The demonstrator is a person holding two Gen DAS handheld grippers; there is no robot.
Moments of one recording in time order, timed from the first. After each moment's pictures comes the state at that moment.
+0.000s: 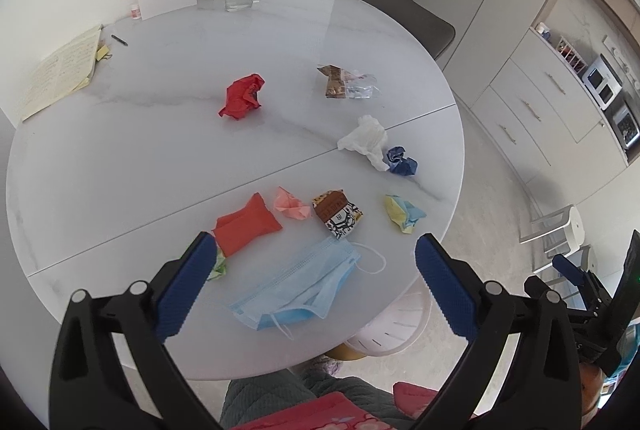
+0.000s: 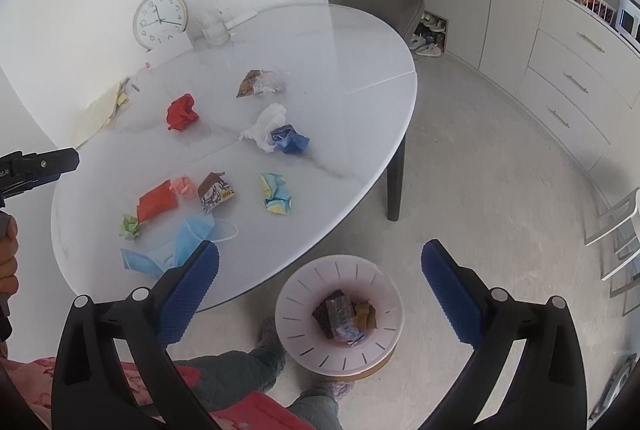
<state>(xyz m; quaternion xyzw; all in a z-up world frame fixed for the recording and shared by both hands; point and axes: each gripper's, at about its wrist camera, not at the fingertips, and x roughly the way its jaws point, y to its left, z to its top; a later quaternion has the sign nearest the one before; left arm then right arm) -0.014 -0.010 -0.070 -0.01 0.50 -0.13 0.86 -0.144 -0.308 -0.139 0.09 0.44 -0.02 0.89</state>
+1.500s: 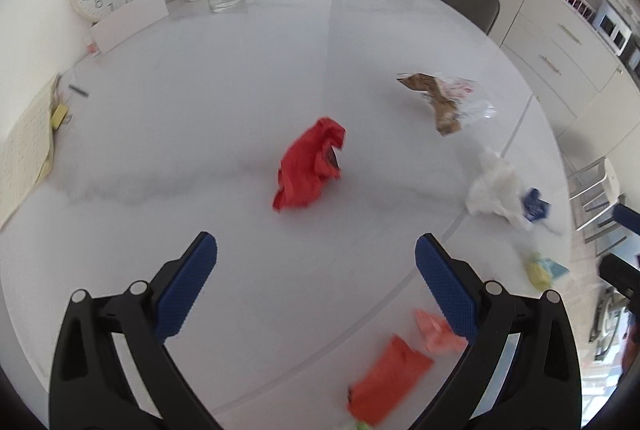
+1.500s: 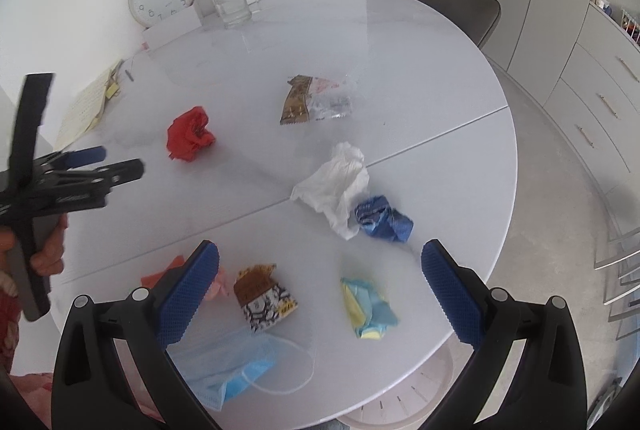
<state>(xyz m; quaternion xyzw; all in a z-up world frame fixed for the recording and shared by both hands) 0.204 0.037 -0.169 0.10 0.52 -0.17 0.83 0.045 -0.221 -0.170 0.07 0.48 -0.01 0.87</state>
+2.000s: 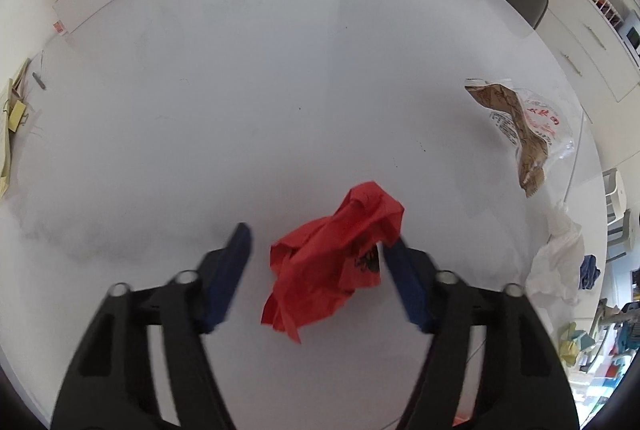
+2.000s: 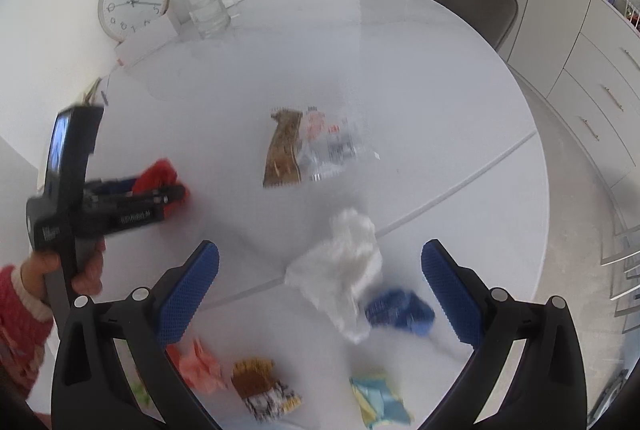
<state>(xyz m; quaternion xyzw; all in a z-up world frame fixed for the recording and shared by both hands) 0.294 0.012 -0.235 0.08 0.57 -0.15 0.81 0.151 -0.230 -0.190 0.10 0.49 -0.02 0.87</state>
